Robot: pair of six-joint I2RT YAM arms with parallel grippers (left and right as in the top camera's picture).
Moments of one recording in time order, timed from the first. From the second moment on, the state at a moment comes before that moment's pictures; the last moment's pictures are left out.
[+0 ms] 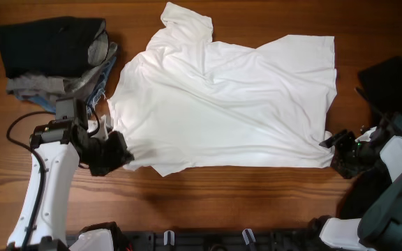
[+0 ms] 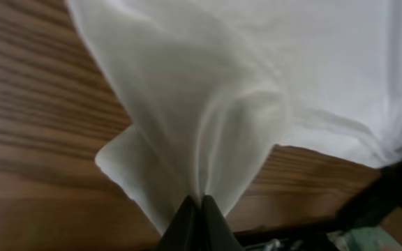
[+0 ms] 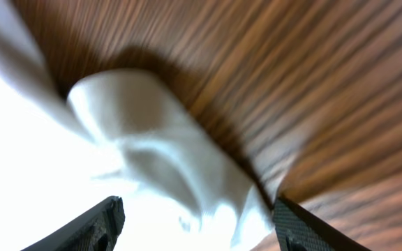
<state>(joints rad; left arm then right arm) 0.15 1.29 0.86 -1.13 0.44 -0.29 -0.58 1.55 0.74 -0.73 -0.37 0.39</state>
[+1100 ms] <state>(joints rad) 0.22 1.19 0.88 -0.98 0.23 -0.41 -0.25 1.75 0.72 -0.10 -0.57 0.53</state>
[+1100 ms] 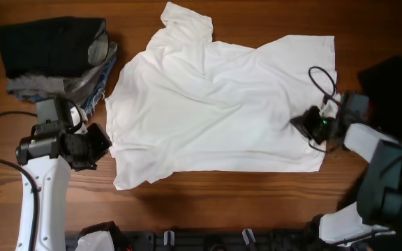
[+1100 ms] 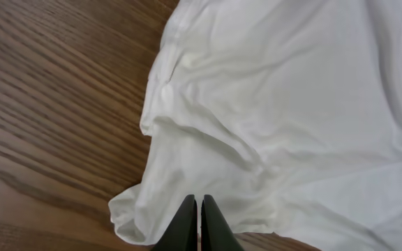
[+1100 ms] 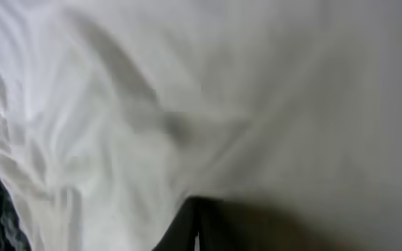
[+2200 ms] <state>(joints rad) 0.22 1.19 0.88 -1.02 0.22 -0.40 -0.23 1.49 0.73 -0.90 -0.11 0.44</state>
